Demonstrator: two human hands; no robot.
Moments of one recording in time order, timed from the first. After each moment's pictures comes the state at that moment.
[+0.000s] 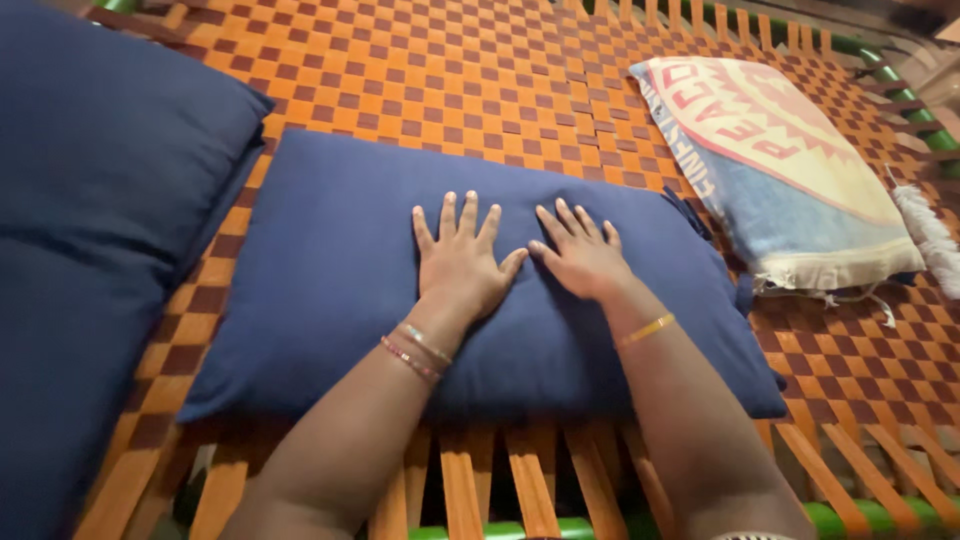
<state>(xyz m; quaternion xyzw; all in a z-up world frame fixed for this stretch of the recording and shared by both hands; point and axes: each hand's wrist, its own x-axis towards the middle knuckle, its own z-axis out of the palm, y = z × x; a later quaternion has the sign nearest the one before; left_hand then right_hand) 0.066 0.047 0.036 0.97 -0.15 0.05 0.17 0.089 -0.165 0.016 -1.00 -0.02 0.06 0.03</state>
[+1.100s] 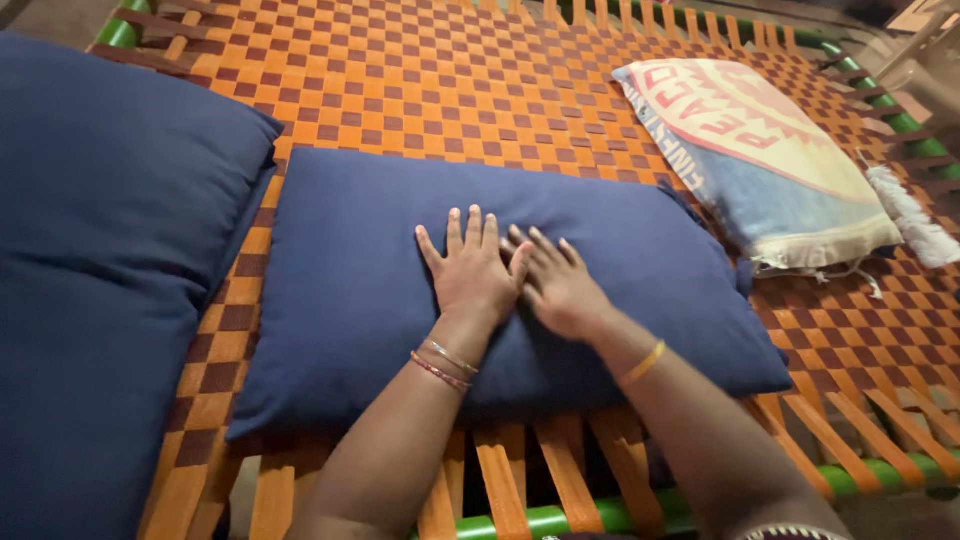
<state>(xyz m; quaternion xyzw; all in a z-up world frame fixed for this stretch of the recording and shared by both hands) 0.057 0.052 0.018 0.96 -0.12 0.12 0.24 0.037 -0.119 0.002 -0.98 -0.19 -0.03 0.06</state>
